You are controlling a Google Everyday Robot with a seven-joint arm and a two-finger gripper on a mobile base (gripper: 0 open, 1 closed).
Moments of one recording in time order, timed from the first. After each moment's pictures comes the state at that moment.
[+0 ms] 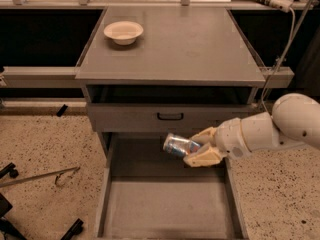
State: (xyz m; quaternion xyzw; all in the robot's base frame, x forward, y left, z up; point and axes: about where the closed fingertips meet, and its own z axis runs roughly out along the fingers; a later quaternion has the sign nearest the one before) arm 0.485 -0.103 0.733 -0.54 0.72 0.27 0.35
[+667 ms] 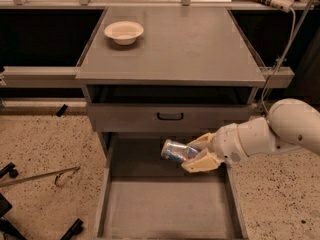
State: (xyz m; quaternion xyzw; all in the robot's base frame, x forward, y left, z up) arm 0.472 -0.096 0.719 -0.55 0.72 0.28 0.33
